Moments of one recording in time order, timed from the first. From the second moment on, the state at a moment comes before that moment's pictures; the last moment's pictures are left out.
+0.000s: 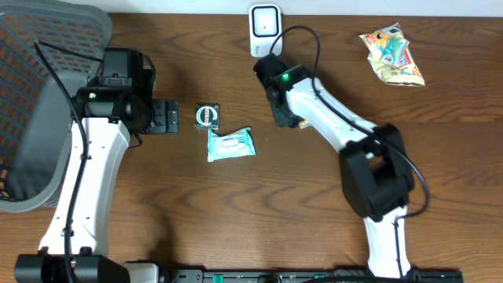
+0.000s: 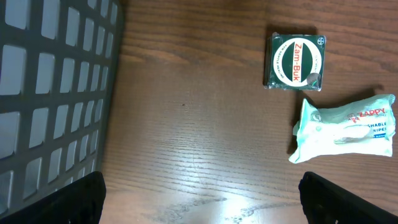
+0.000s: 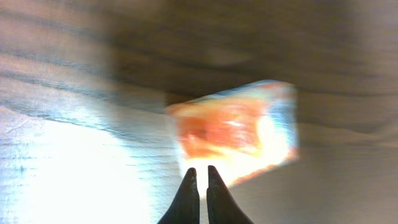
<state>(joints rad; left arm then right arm) -0.02 1.50 1.37 -1.07 -0.05 -0.04 0.53 2.18 1.75 -1.01 0.39 0.30</state>
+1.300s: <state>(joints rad) -0.02 1.50 1.37 -1.07 -0.06 -0.04 0.16 2.01 1.58 -0.99 0.12 0.56</state>
